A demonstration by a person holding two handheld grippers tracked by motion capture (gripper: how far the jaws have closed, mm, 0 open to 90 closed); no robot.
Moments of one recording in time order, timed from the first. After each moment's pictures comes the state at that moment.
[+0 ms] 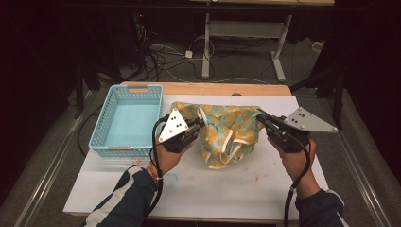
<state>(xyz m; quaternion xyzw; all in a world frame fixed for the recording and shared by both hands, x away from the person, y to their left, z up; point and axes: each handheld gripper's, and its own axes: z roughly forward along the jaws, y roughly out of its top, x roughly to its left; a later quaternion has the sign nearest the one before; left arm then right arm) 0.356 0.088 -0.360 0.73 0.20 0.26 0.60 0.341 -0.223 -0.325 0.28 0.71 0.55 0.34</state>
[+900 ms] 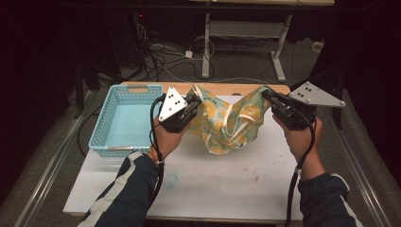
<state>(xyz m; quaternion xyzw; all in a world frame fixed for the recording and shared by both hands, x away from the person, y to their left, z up) 0.385 0.087 -0.331 0.70 0.24 0.31 0.59 0.373 -0.228 -0.289 0.30 0.70 0.53 0.37</state>
